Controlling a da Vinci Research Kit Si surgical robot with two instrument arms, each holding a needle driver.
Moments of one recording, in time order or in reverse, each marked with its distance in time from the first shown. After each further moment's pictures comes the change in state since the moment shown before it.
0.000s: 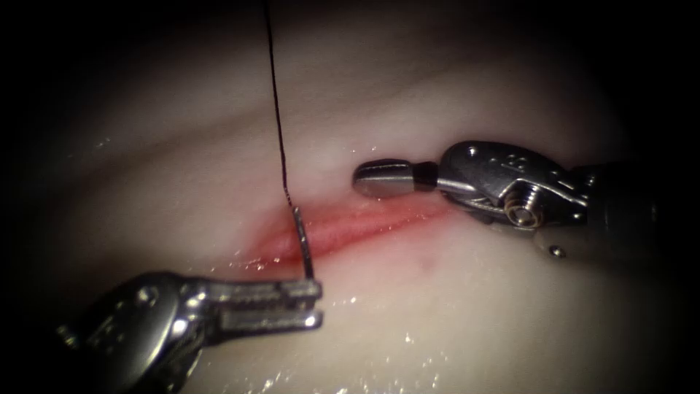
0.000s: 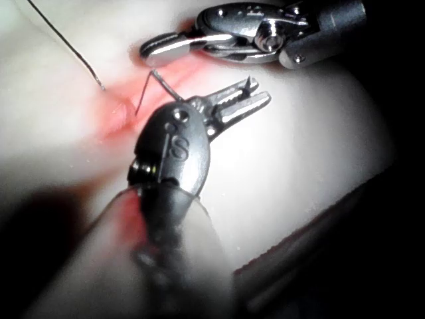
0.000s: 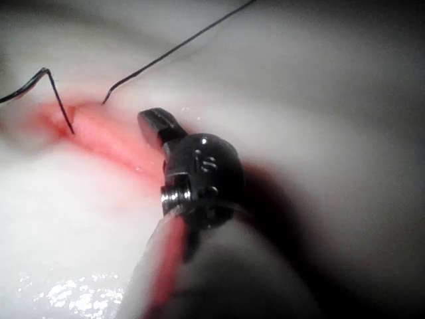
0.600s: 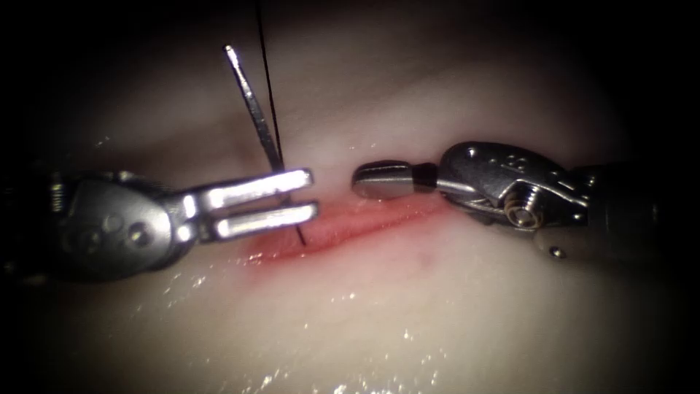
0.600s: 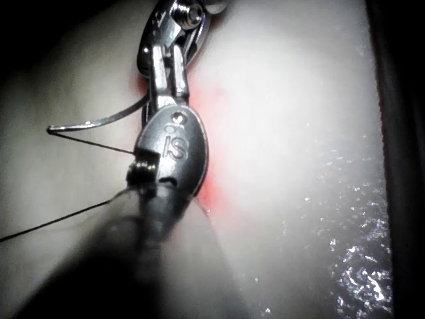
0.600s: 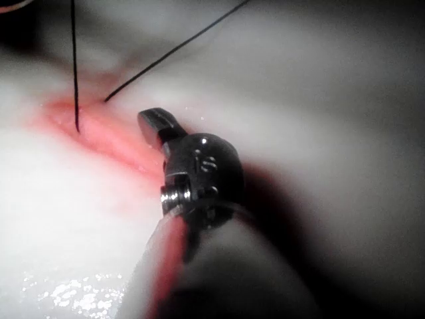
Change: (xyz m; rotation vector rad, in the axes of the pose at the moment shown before) right arm 0.001 0.000 0.000 -0.006 0.012 0.010; left arm 0.001 -0.004 0.001 0.145 -0.231 0.602
